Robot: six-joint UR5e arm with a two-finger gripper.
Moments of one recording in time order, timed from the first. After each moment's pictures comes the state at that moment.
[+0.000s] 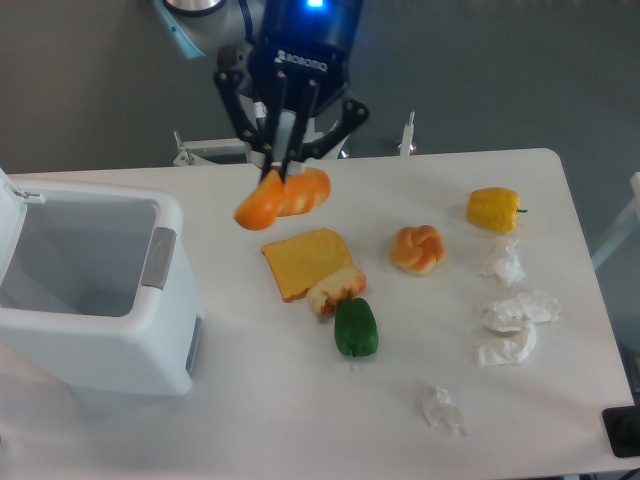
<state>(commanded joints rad) 2.46 -1.61 -1.41 -0.95 0.92 0.31</state>
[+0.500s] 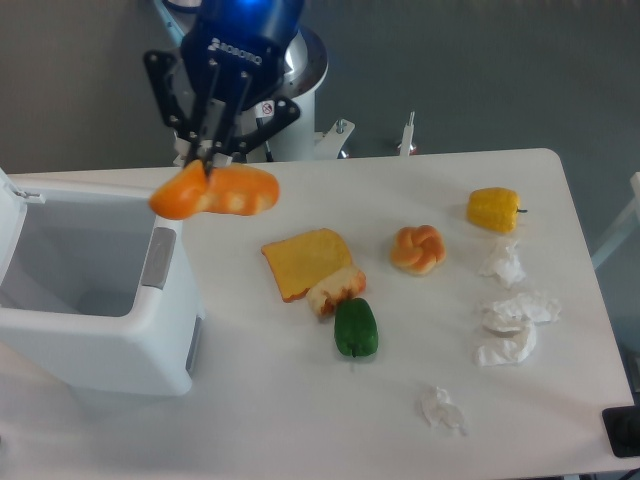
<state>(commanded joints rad) 2.41 -1.60 -1.41 -0.95 0.87 0.27</state>
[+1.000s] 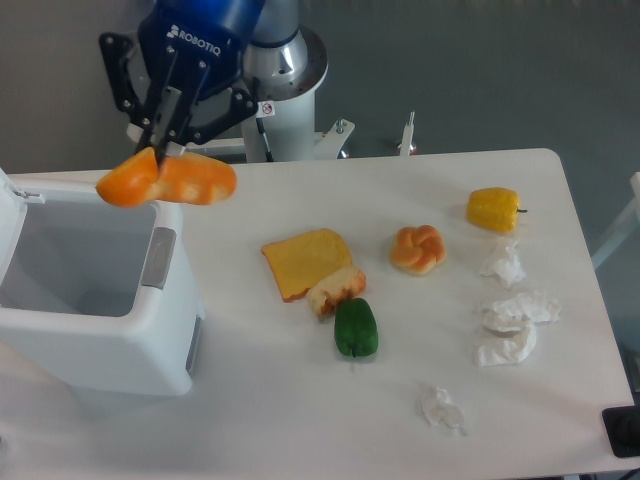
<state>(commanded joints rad) 2.39 -1.60 -1.40 -0.95 0.83 0.20</state>
